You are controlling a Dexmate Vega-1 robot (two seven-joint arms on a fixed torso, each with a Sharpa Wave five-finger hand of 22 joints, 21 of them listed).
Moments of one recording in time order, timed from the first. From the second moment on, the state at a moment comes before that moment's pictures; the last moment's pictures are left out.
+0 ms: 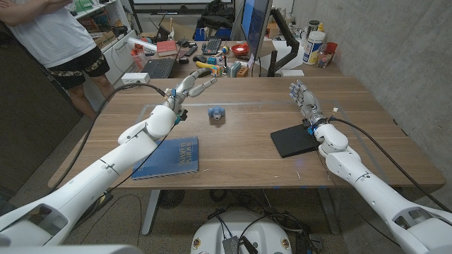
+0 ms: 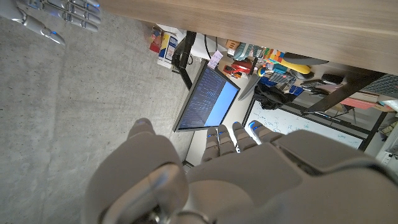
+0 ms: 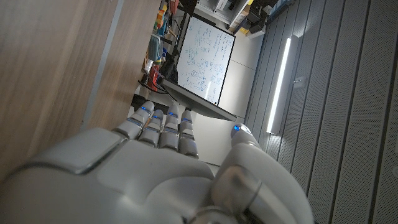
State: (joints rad) left arm 0.83 0.73 0.46 -1.82 0.14 0.15 0.22; left_hand 0.54 0.04 0.01 0.02 0.40 0.03 -0.01 0.20 0.18 0.00 -0.07 0.21 0.19 -0.05 -0.04 0.19 0.18 -0.11 -0.04 0.20 0.18; right arm -0.82 -0.49 -0.38 -1.27 0.61 0.37 0.01; right_hand 0.25 0.06 0.29 -0.03 0.20 0.27 0.06 0.19 0.18 0.26 0.07 0.22 0.18 0.13 0.02 0.18 0.18 0.13 -0.03 0.21 0.18
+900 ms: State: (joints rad) left arm 0.80 0.71 0.48 -1.82 0.25 0.20 0.20; left_hand 0.57 0.04 0.01 0.01 0.40 0.05 -0.02 0.21 0.18 0.03 -0.07 0.22 0.19 -0.03 -0.03 0.20 0.18 -0.10 -0.03 0.20 0.18; right arm -0.80 -0.48 -0.38 -1.24 0.61 0.38 0.02; right_hand 0.24 0.07 0.29 -0.04 0.20 0.27 0.06 0.19 0.18 0.26 0.07 0.22 0.18 0.13 0.02 0.18 0.18 0.12 -0.04 0.20 0.18
